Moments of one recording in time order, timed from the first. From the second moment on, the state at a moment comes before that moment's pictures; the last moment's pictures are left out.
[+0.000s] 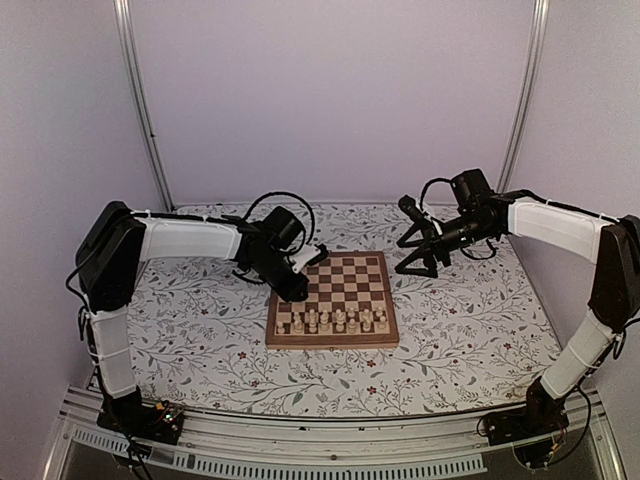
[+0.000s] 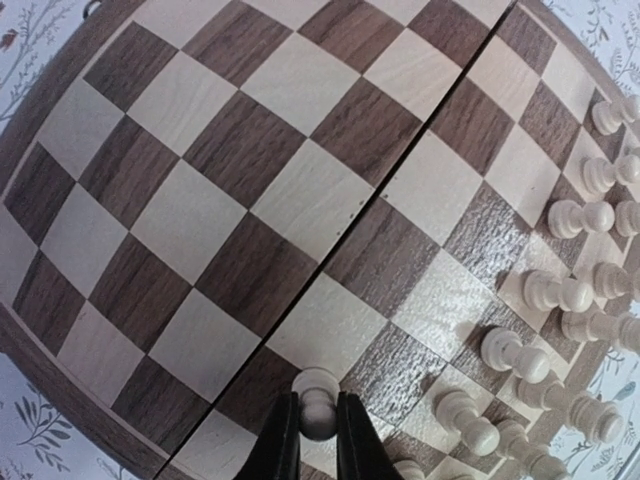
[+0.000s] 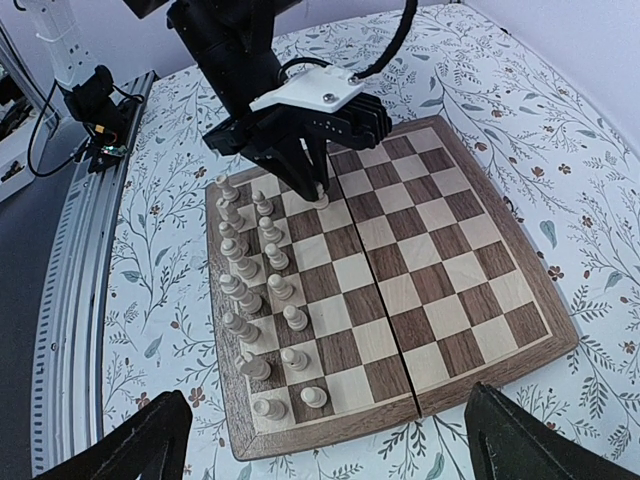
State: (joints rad) left arm -0.73 1.98 1.39 -0.52 0.15 0.11; right arm 0.39 1.63 1.24 -0.55 -0.84 -0.62
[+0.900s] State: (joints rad) left arm -0.73 1.73 1.17 -0.59 0.16 0.11; right arm 0.39 1.63 1.24 -0.55 -0.85 -0.62
